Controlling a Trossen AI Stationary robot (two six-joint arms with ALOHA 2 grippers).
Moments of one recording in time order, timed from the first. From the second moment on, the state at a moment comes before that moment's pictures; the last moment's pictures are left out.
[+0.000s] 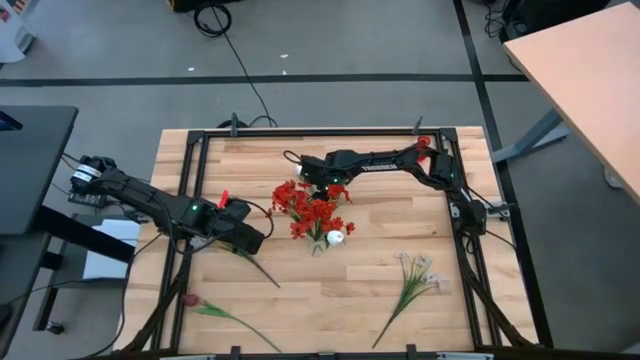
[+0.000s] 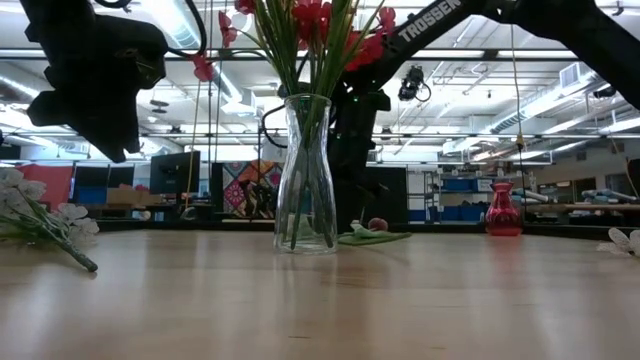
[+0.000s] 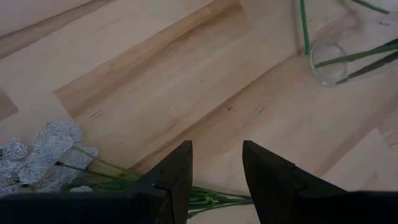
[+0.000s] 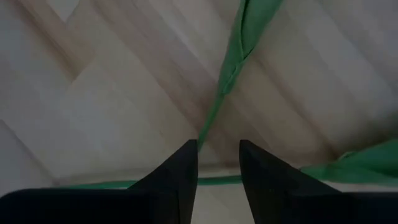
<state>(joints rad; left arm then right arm) -0.34 1.11 0.75 -0.82 -0.30 -1.32 -0.25 2.22 1.69 -0.82 -0.18 0.51</state>
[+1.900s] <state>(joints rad) -0.36 0.93 0.75 -0.70 -0.57 -1.05 -0.19 1.70 1.57 -0.41 0.27 0.52</state>
